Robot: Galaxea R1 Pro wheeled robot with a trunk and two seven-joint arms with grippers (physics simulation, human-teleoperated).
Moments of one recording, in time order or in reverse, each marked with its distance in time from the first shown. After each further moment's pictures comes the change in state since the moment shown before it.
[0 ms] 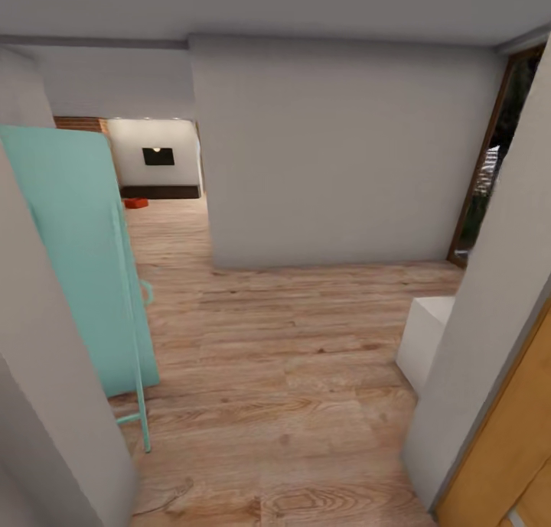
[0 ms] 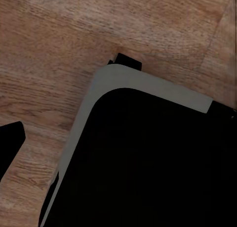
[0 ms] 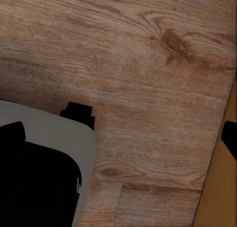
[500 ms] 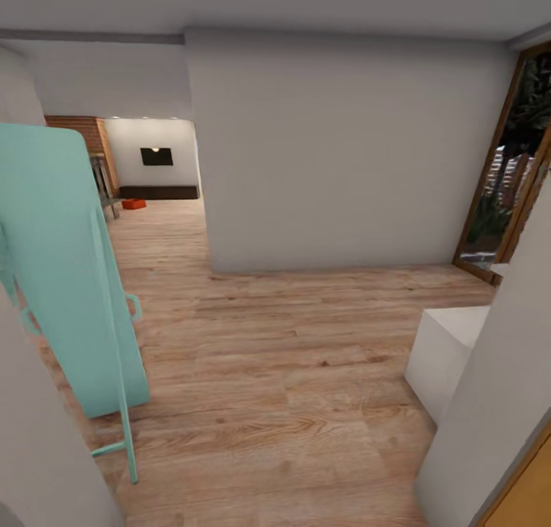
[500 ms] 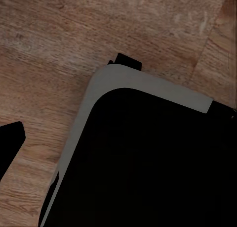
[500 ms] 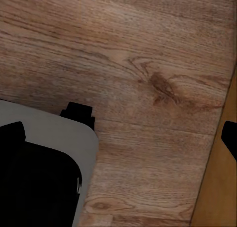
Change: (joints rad) left arm 0.000 0.000 0.000 0.000 0.000 0.000 0.000; right arm 0.000 0.000 0.000 0.000 0.000 0.000 0.000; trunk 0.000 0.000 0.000
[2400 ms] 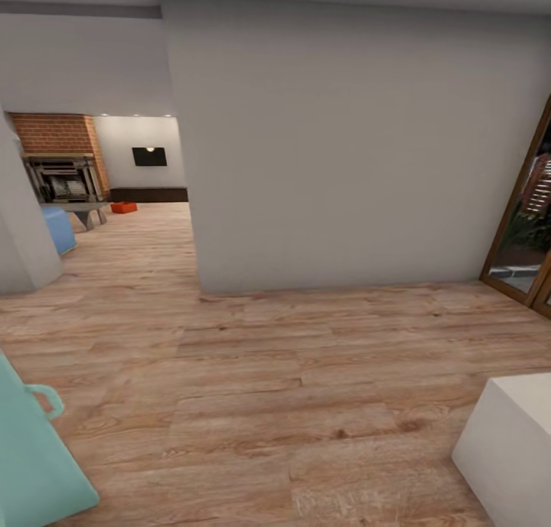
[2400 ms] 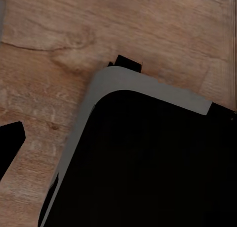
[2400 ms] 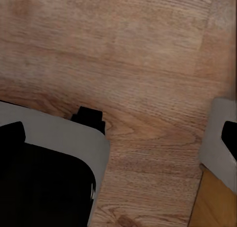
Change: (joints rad) left arm 0.000 -0.001 0.001 0.001 0.000 -0.009 0.000; right arm 0.000 0.021 0.000 -0.004 -0.003 -0.003 0.000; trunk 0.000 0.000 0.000
